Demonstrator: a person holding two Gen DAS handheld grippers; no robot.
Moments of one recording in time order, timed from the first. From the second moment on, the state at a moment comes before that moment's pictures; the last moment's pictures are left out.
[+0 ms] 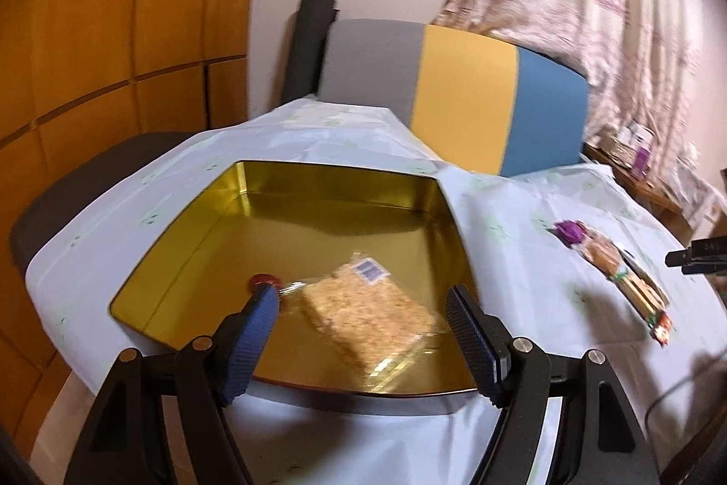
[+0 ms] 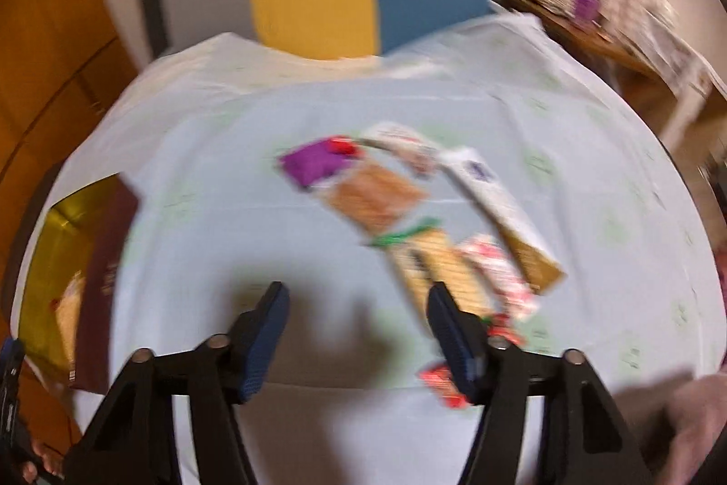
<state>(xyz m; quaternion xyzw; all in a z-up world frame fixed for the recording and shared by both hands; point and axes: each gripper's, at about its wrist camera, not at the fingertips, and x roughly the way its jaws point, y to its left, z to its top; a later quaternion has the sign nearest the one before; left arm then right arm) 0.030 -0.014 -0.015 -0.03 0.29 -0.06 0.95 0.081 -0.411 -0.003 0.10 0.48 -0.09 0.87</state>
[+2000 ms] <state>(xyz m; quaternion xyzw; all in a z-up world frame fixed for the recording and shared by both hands) 0.048 -0.307 -0.085 0.15 0.41 -0.39 0.81 0.069 -0.529 -0.037 0.21 0.49 -0.16 0.83</state>
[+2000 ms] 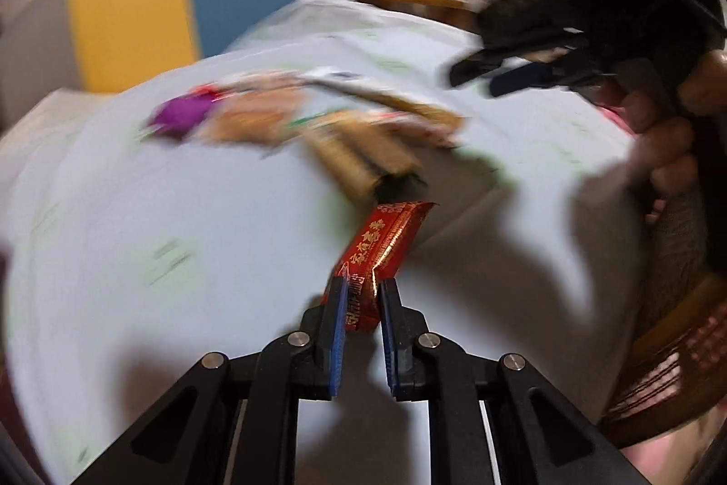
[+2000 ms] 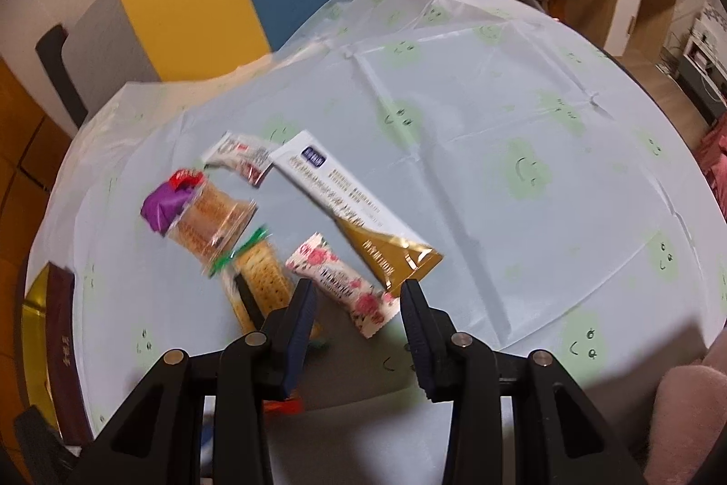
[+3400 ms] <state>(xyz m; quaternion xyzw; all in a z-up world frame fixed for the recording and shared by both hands) 0.044 -0.209 -0.081 0.08 0.39 -0.37 0.84 0.126 -0.485 -0.092 0.04 0.60 -0.13 0.79</state>
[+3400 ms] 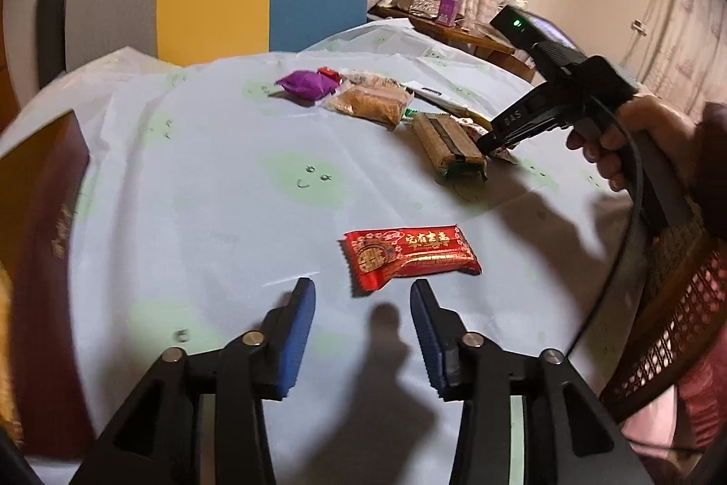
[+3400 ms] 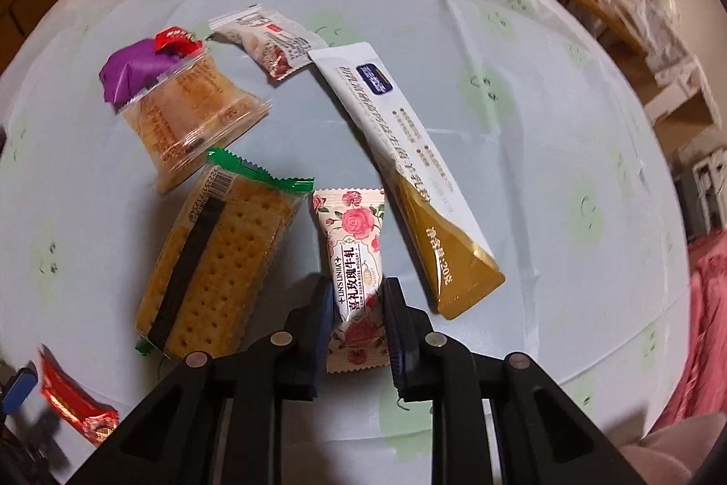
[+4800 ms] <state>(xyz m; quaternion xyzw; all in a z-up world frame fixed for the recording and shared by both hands) 0.078 -0.183 -0.049 0.01 0.42 -0.35 0.84 0.126 -0.479 -0.092 0.01 0.60 -0.13 0.79</state>
